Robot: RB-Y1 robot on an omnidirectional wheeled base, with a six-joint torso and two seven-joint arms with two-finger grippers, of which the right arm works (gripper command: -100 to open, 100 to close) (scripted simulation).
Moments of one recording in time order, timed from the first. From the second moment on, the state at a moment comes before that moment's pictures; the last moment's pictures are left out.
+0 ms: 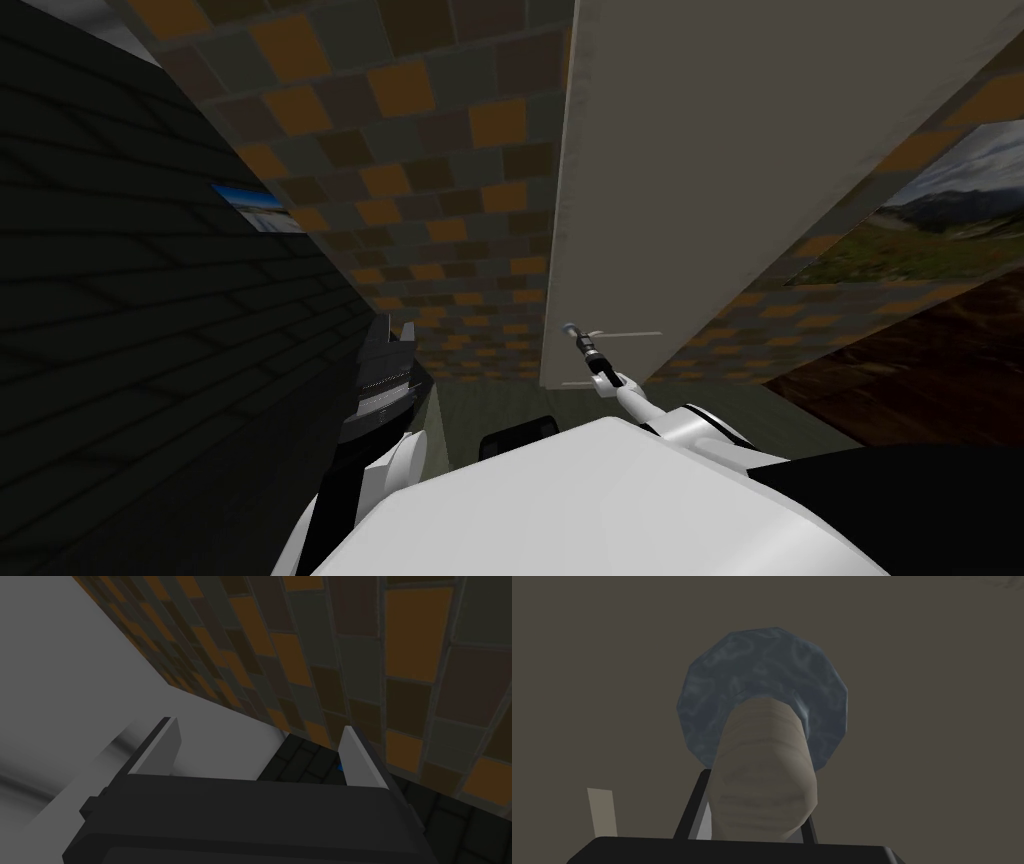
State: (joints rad) arm -0.18 -0.42 0.01 -0.56 -0.25 -0.79 -0.14
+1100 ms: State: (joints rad) arm -0.12 -0.48 0.12 -0.59 -0.20 -0.83 -0.26
